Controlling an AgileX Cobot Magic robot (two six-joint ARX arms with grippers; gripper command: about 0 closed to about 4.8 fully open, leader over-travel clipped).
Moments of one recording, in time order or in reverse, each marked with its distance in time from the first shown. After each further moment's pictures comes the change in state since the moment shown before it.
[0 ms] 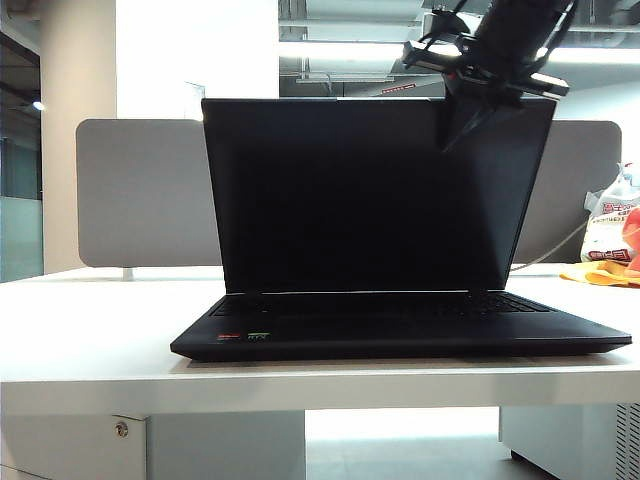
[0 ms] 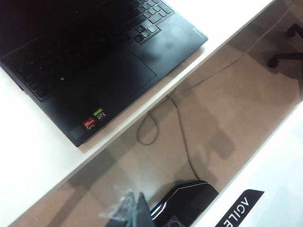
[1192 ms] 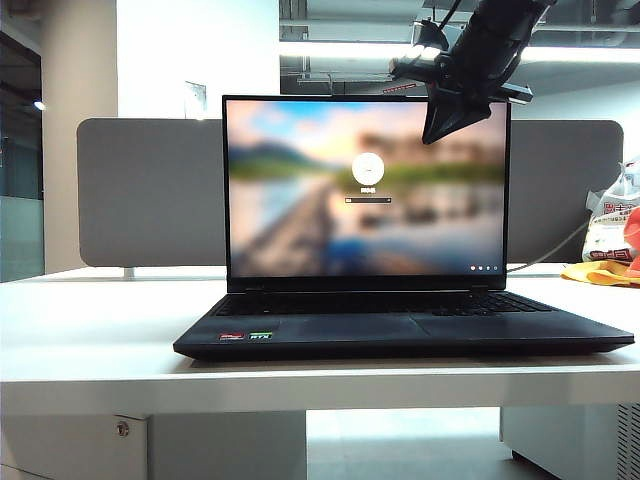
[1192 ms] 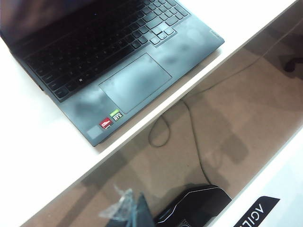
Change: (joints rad) left arm 0.000 0.000 0.000 0.002 -0.058 0.000; right arm -0.072 0.242 0.295 0.055 -0.040 -0.027
